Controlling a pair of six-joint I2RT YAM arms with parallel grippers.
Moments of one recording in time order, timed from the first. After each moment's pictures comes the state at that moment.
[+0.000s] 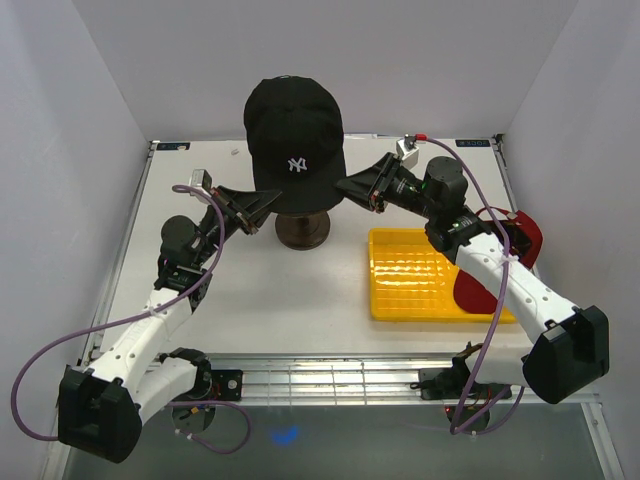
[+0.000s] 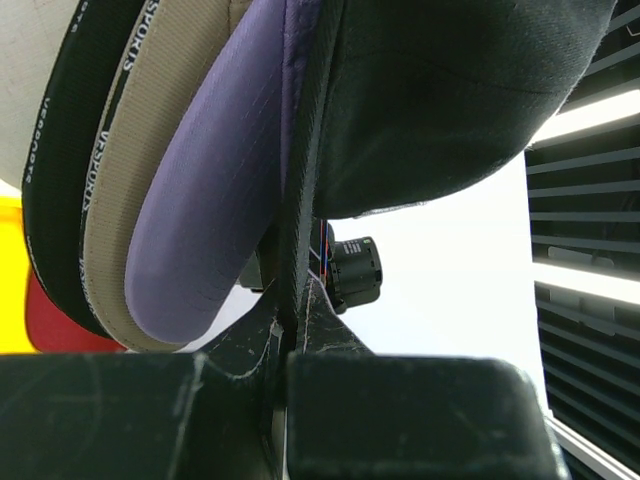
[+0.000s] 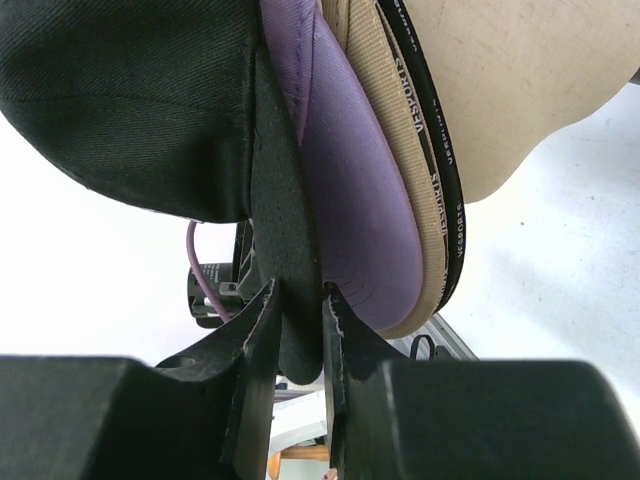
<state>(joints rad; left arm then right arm) -0.30 0.96 0.63 0.59 0.46 -1.64 0.49 1.27 1.06 0.20 -0.55 1.29</state>
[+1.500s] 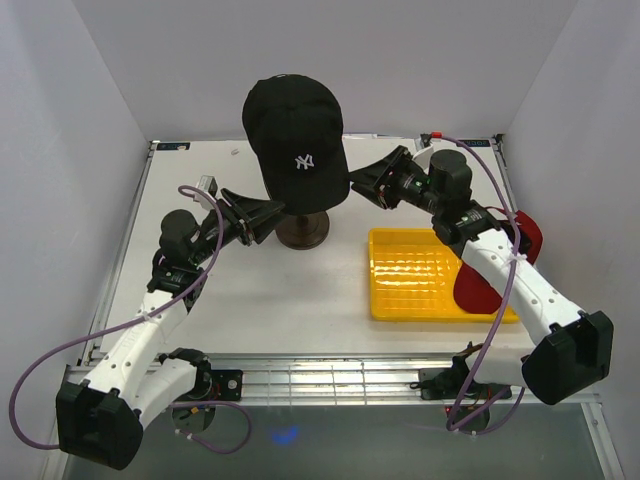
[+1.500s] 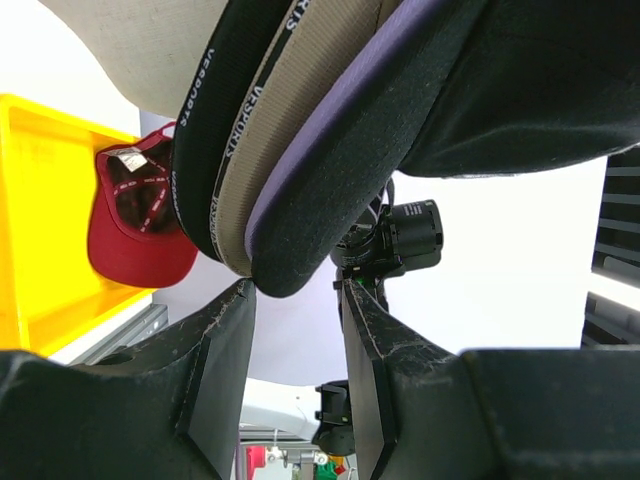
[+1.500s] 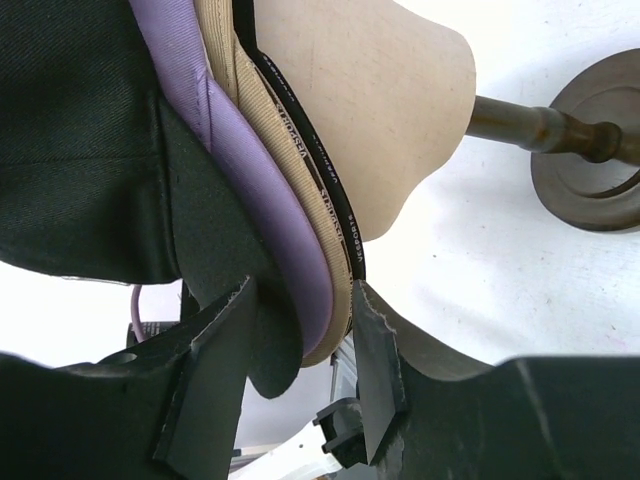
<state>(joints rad) -0.27 0.92 0.67 0.31 0.58 -1.57 0.46 1.26 1.12 -0.02 -0.41 1.18</state>
